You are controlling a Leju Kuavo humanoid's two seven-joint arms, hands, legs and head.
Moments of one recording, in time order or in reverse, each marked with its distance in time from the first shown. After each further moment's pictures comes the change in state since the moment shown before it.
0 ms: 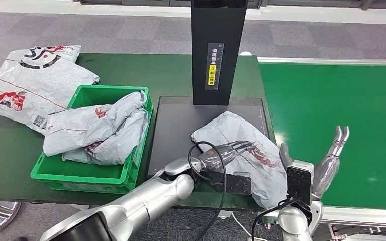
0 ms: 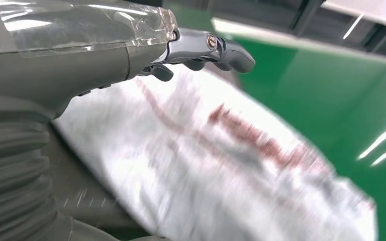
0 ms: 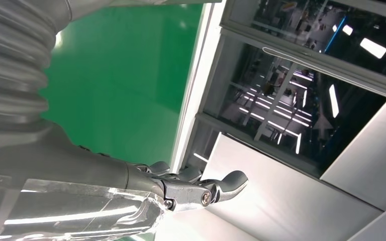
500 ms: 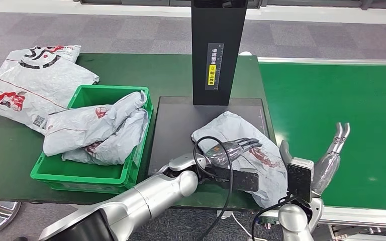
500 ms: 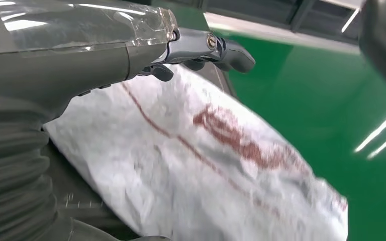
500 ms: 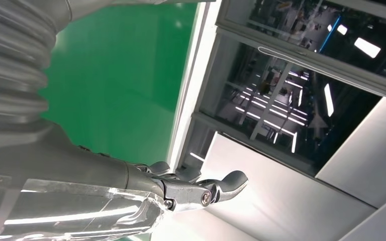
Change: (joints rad) left arm -0.024 -0.003 -0.069 -0.038 0.079 -0.035 0.059; right arm -0.018 0.000 0.000 0.000 0.009 0.004 0.002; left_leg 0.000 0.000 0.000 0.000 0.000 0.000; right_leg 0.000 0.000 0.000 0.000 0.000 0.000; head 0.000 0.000
